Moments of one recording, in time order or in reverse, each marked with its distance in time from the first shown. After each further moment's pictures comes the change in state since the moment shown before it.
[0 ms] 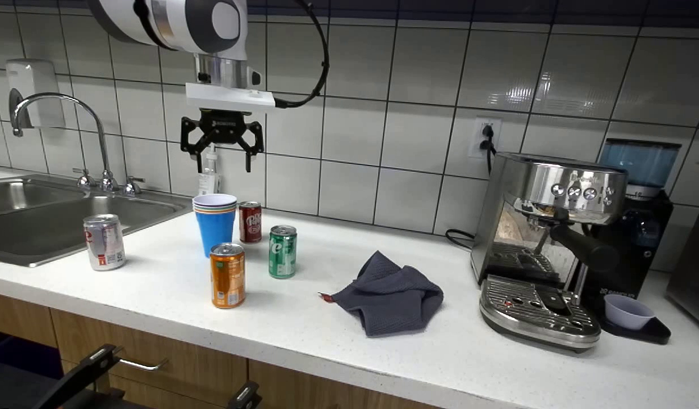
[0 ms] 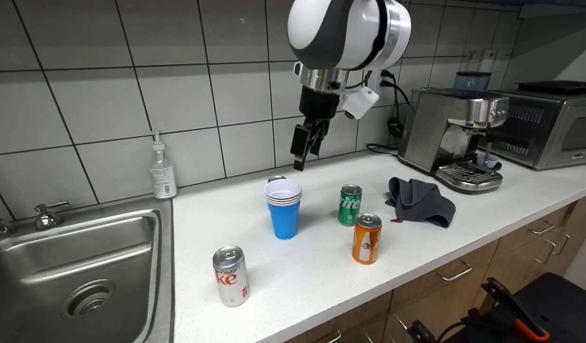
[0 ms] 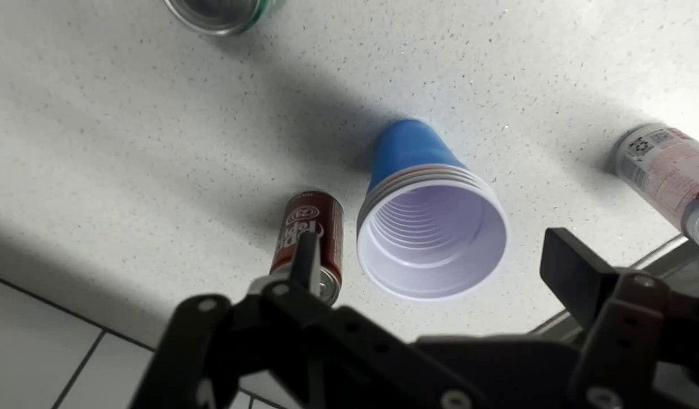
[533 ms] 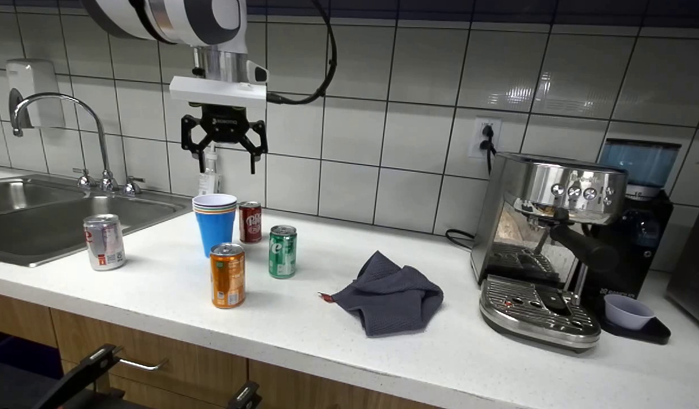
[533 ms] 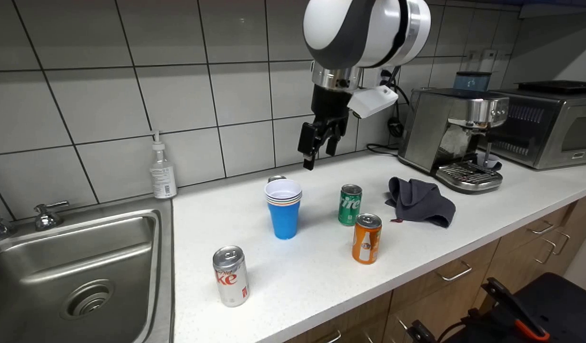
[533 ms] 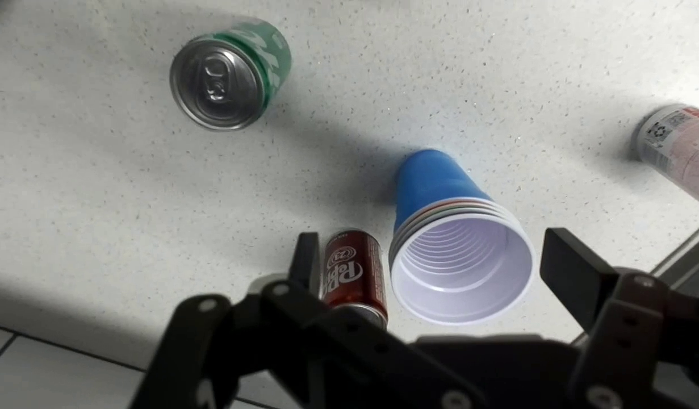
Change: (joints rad) arm 0.000 -0.070 -0.025 -0.067 -0.055 -0.012 0.228
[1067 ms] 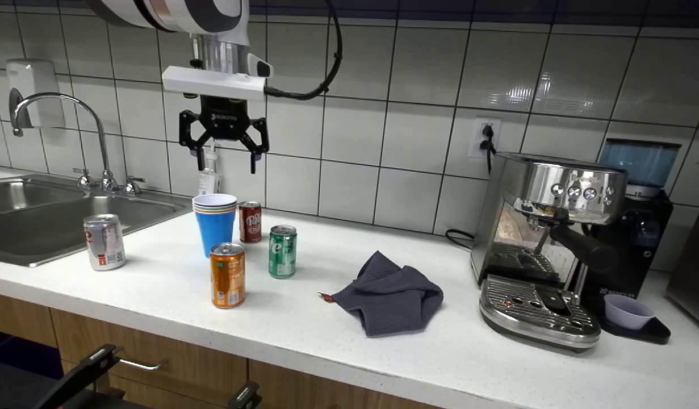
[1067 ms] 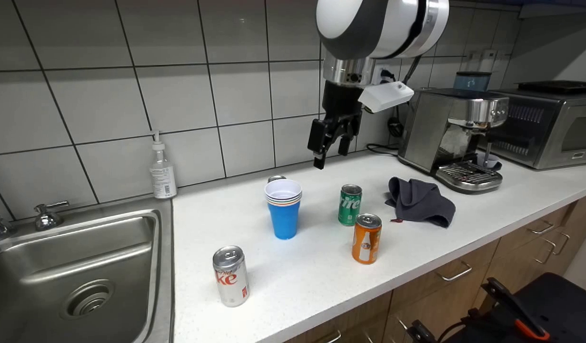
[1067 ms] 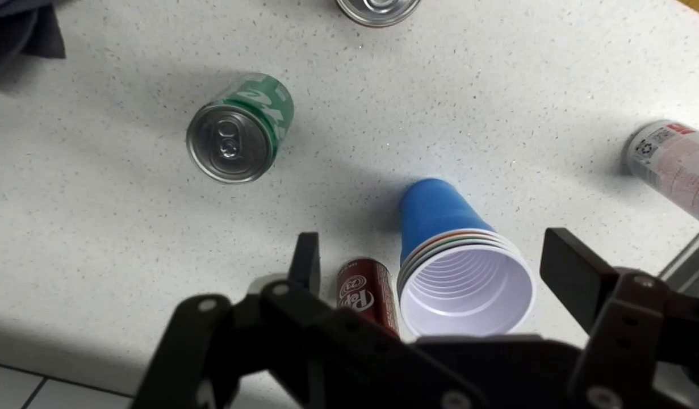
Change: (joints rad) arm 0.002 -0.065 -0.023 -0.041 0.000 -0.061 0.050
